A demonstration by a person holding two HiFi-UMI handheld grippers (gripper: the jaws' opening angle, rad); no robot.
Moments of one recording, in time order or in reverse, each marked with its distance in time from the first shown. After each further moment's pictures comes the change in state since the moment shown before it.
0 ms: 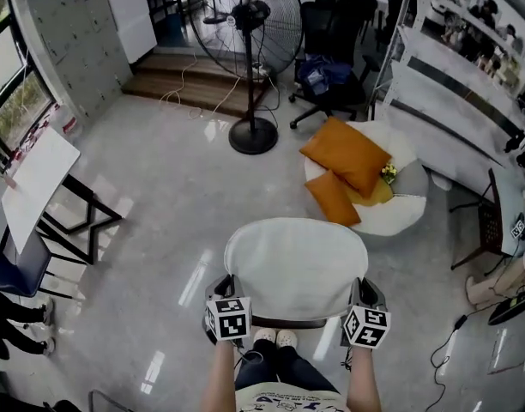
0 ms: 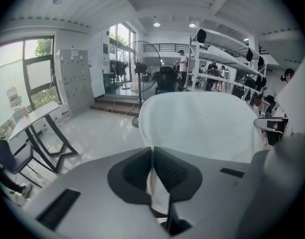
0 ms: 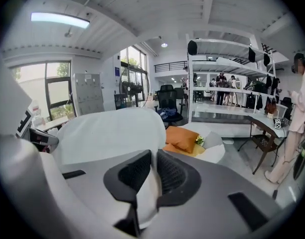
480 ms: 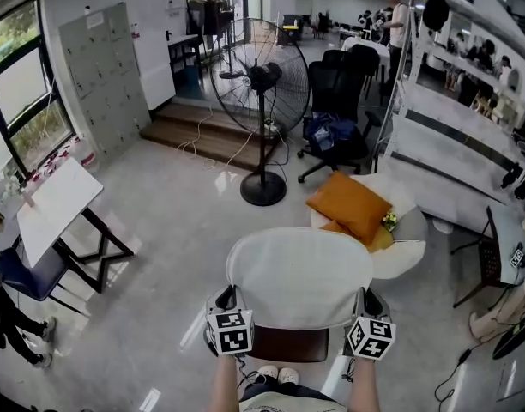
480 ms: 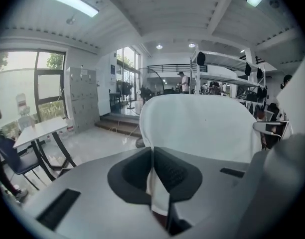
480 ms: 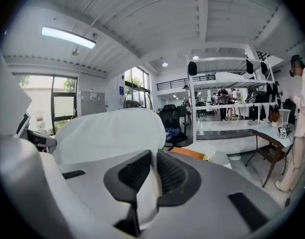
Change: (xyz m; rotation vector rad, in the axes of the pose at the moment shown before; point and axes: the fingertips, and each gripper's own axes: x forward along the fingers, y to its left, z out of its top) left arm -0.105 0.010 0.090 -0.016 -0.258 0.048; right arm -0.067 0.020 0.107 0.012 -0.242 0.047
